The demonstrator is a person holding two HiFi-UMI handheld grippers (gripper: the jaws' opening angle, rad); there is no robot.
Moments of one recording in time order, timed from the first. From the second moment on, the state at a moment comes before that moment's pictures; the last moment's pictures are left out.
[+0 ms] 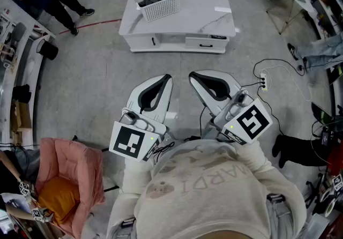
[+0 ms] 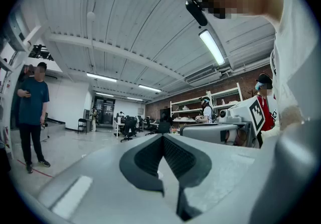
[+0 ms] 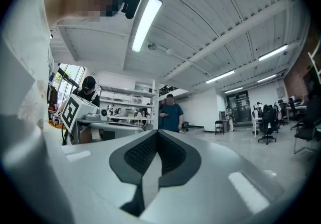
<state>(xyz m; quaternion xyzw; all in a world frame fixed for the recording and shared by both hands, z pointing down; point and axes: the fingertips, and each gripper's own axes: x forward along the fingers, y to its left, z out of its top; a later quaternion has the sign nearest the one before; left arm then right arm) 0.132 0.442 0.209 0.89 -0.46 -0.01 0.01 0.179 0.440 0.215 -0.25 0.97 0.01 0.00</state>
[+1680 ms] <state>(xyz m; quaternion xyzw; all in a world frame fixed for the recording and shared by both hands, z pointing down) 0.041 0.416 0.221 0.90 -0.44 -0.02 0.01 0.106 0.410 0.231 -0.31 0.95 -0.01 -0.01</state>
